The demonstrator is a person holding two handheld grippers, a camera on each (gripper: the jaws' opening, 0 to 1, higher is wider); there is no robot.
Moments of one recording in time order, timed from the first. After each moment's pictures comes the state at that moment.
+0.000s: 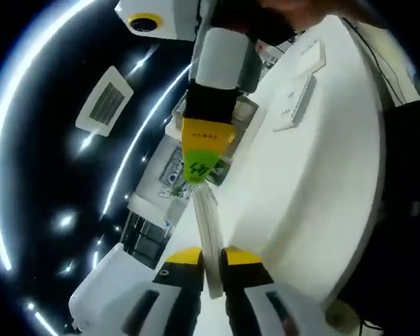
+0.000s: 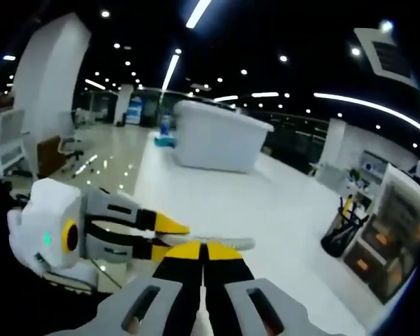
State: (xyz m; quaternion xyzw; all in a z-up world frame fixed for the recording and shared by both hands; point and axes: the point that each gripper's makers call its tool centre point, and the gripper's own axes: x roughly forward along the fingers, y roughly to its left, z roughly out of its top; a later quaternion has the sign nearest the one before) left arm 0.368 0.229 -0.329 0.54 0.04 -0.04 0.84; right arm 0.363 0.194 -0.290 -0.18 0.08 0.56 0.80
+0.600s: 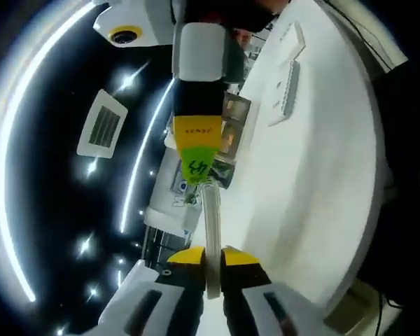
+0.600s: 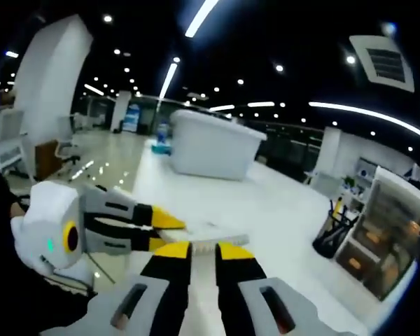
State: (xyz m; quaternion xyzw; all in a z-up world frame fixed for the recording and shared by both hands) left arm 0.365 0.220 -0.319 0.59 0.02 -0.03 0.81; right arm 0.360 0.170 -0.282 -0.16 0.04 0.56 0.81
